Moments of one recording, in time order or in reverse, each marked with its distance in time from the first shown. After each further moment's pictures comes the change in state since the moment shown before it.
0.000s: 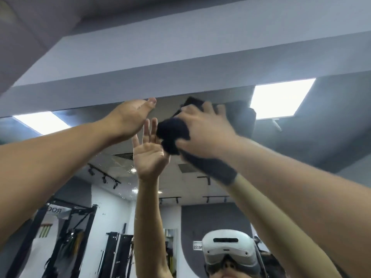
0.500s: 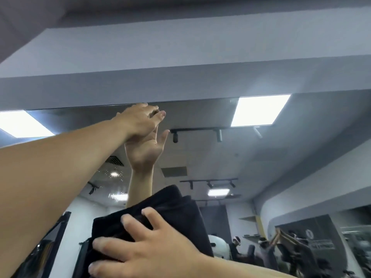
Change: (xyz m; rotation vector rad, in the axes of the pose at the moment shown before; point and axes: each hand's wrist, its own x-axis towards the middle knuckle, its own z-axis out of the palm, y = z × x) left_hand 0.018 0.027 -0.024 0.443 -0.188 -0.127; right_hand -0.109 -0.140 0.068 -0.125 0.024 -0.621
